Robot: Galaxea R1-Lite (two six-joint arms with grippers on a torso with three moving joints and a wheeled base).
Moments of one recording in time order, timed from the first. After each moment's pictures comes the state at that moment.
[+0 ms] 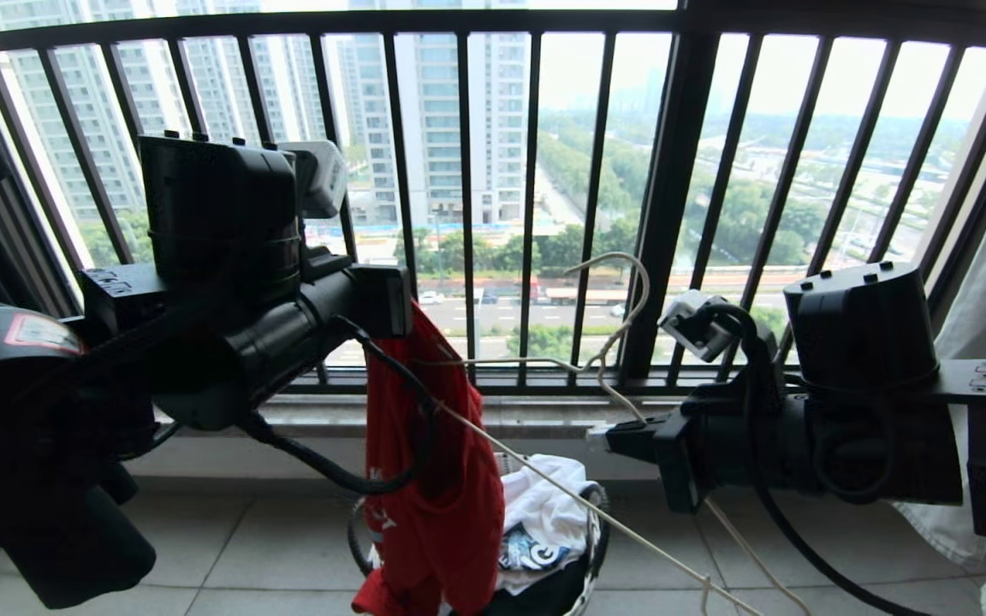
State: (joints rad) left arm -0.65 1.58 -1.07 -0.36 0.47 -0.13; right arm 0.58 1.58 -0.87 -0.25 0.30 0.07
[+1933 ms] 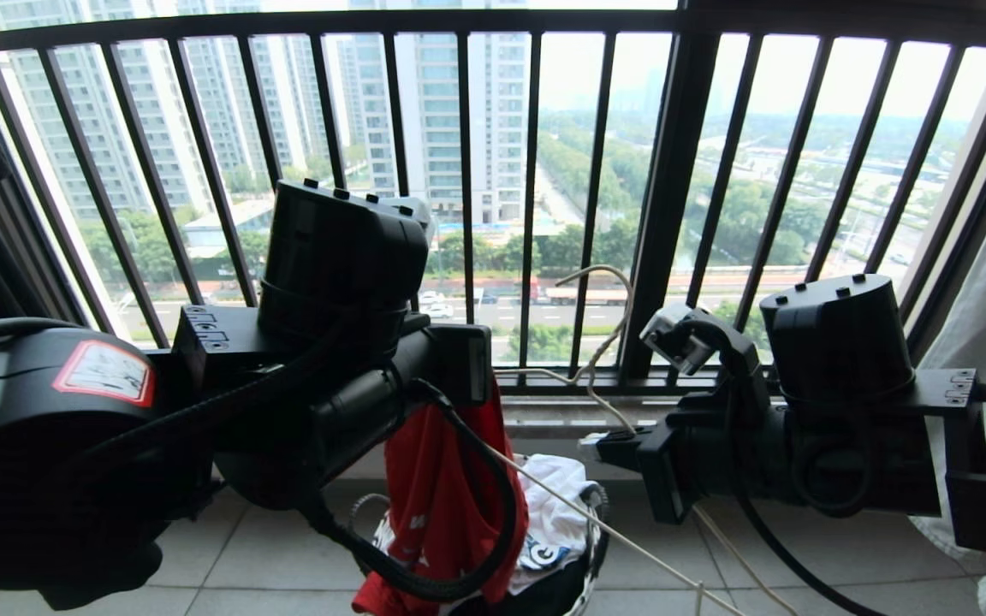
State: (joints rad) left arm -0.86 1.61 -1.11 -0.19 0.50 -0.31; right arm 0.62 1.60 -0.87 -0.25 0.25 0.06
